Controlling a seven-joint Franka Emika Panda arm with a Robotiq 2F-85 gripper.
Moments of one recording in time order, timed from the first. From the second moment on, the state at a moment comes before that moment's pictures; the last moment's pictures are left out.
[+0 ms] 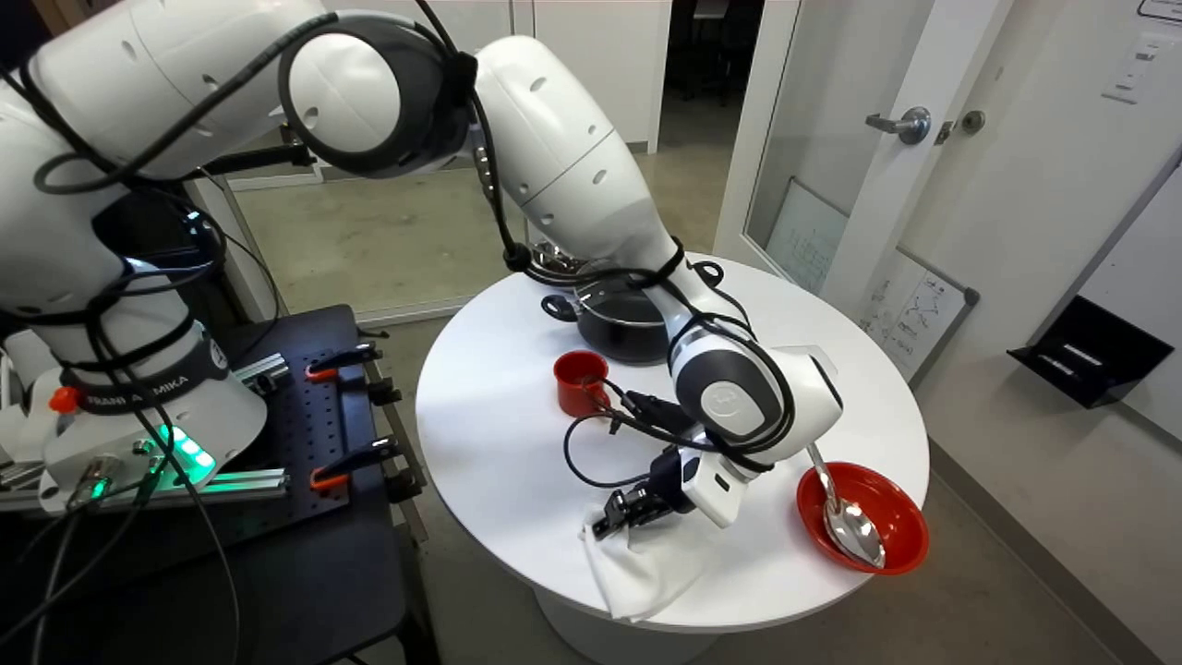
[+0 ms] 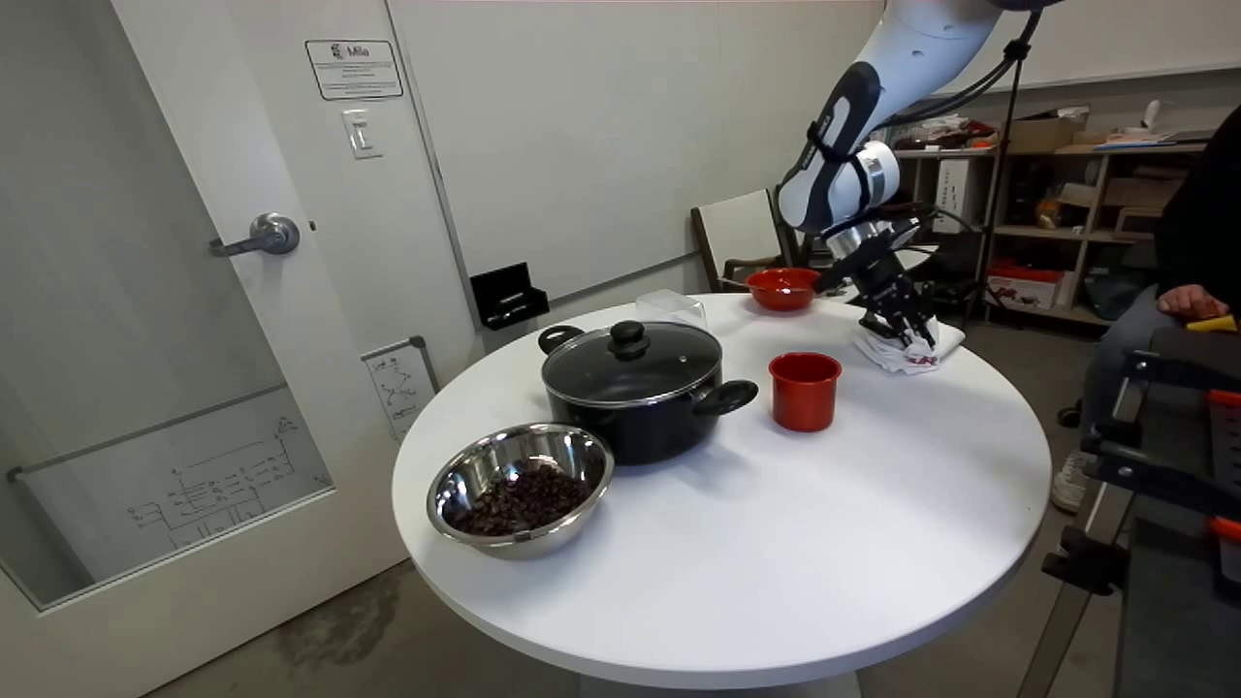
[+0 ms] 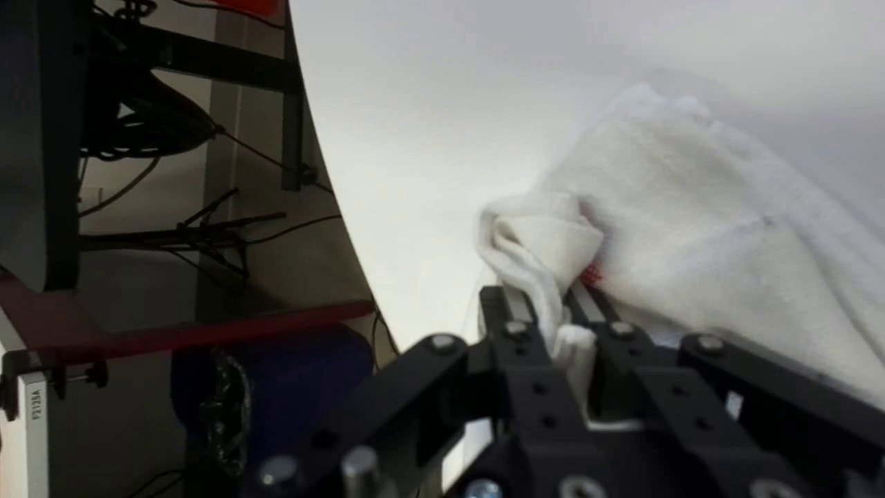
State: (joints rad) arm -0.25 1.17 -0.37 -1.33 0.17 1.74 0.98
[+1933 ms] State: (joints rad) arm -0.15 0.98 -0.14 -1.56 0.09 2.38 0.83
